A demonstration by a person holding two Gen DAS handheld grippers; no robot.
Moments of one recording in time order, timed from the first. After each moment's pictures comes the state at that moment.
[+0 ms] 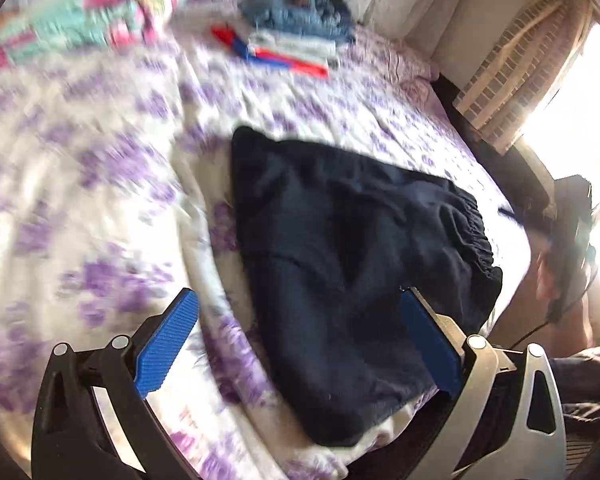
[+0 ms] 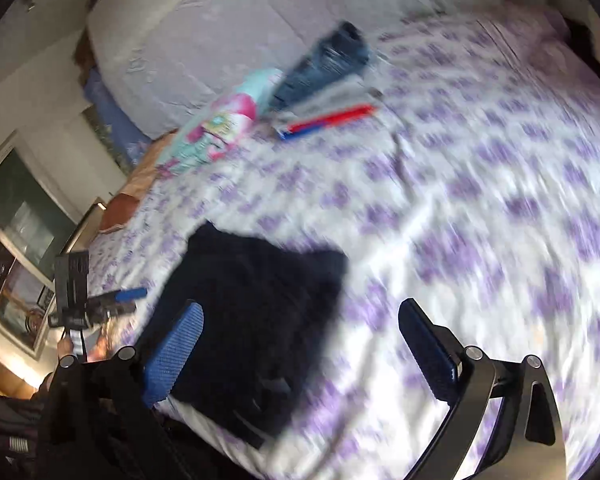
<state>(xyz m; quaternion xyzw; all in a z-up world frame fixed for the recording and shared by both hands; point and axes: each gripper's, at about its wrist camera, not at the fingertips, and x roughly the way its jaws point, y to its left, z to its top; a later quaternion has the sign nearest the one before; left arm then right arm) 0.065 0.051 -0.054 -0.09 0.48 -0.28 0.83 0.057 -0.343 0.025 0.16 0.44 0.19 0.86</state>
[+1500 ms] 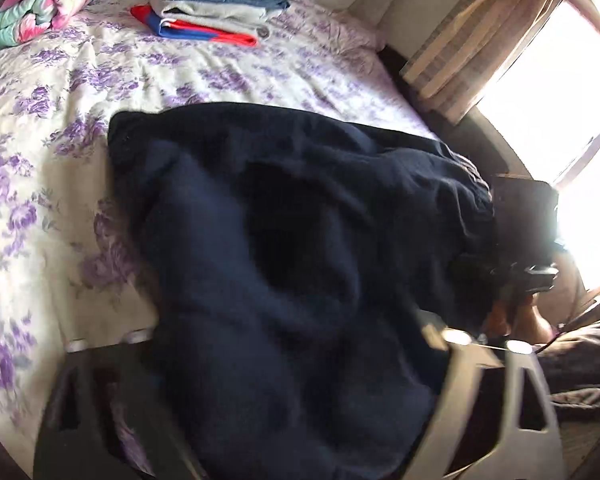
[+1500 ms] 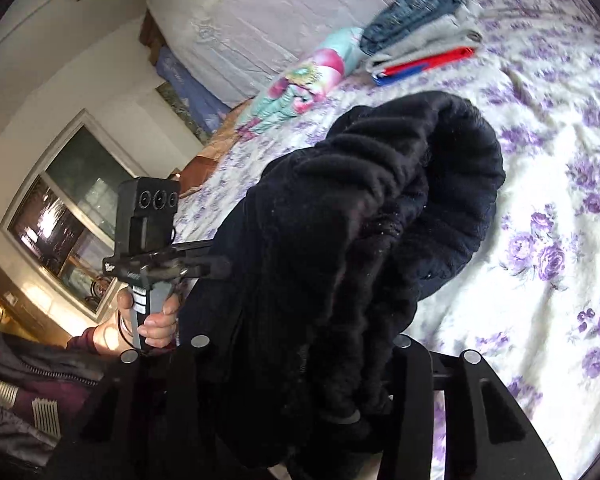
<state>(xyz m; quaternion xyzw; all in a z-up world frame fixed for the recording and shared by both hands) 0.082 0.002 -0.074 -0.08 0.47 -0.38 0.79 0.054 -0.266 -0.029 0.18 0.43 0.37 0.81</state>
